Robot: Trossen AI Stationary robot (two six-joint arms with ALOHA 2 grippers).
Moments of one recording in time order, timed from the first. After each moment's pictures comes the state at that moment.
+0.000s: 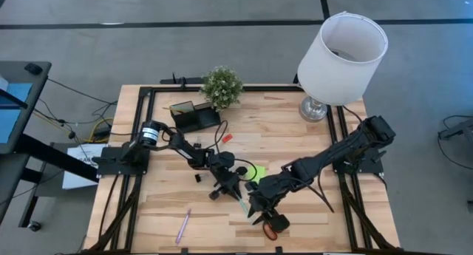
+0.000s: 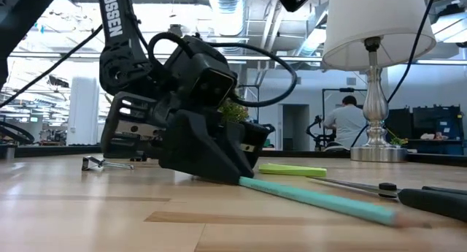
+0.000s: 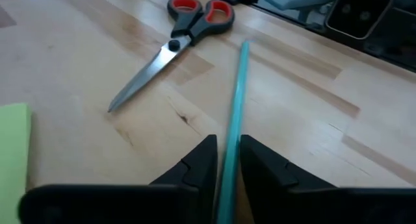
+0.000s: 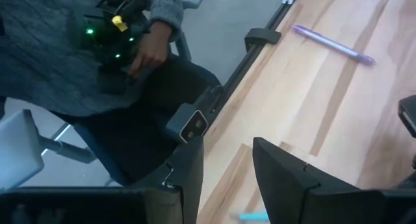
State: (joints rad) left arm -0.08 2.21 0.89 0.69 0.69 0.31; right arm 0.45 1.70 1.19 -0.12 -0.33 0.08
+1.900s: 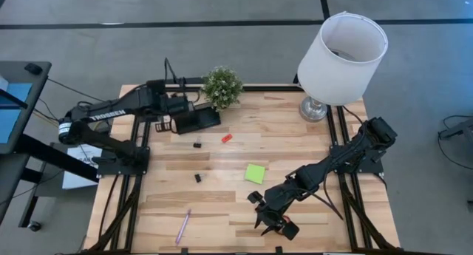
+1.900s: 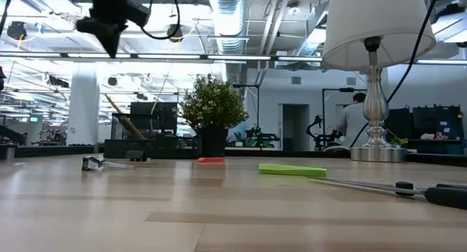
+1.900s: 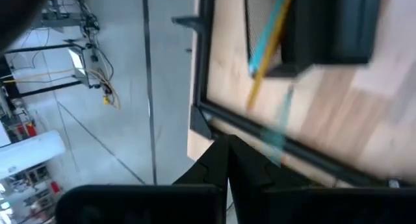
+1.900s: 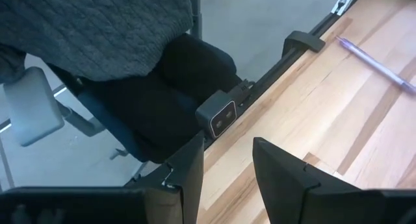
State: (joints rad) left arm 0.28 1.28 1.29 -1.50 -0.70 0.12; right arm 0.53 1.70 1.19 -0.14 -0.33 -0.10
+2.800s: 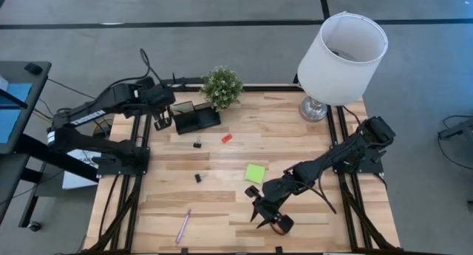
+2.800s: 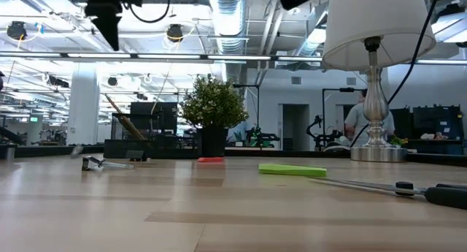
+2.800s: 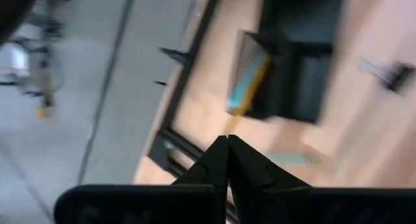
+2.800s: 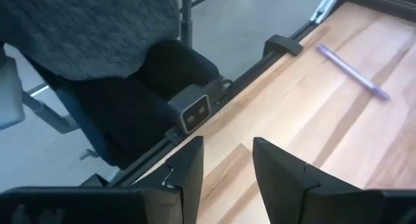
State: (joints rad) left arm 0.38 1.12 1.29 -1.38 -0.49 0.09; right arm 0.48 1.71 1.08 0.02 -0.34 -0.18
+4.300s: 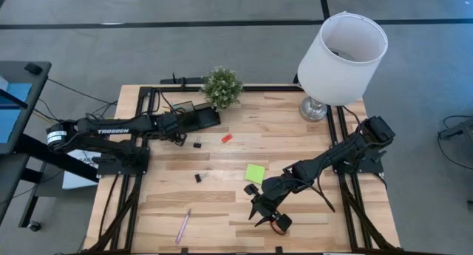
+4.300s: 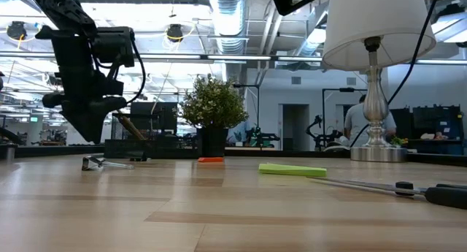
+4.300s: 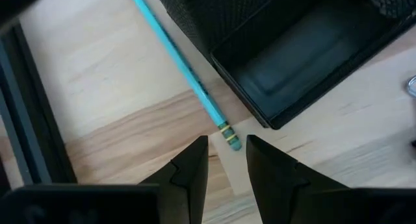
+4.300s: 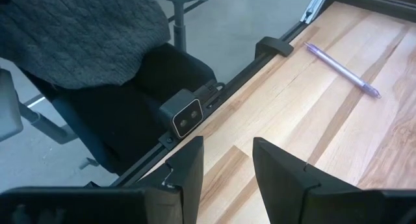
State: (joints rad) left arm 0.39 1.11 0.50 -0.70 -0.35 -0.72; right arm 0.46 1.71 1.08 0.04 -0.34 -0.15
